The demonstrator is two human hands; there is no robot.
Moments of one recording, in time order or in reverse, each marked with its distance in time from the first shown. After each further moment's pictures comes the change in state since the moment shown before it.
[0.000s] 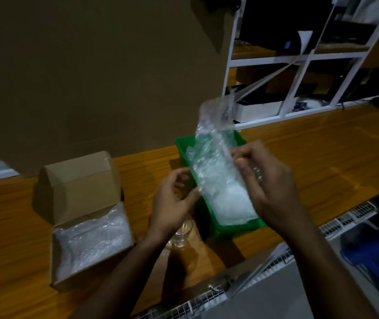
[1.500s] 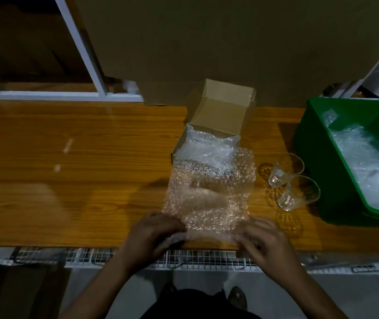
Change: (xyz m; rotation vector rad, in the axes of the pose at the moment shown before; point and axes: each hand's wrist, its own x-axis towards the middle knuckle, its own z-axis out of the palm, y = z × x) left_hand -0.212 -0.139 -0.252 0.632 -0.206 0.164; right_hand -0.171 -0.031 0.208 0.245 -0.563 -0.040
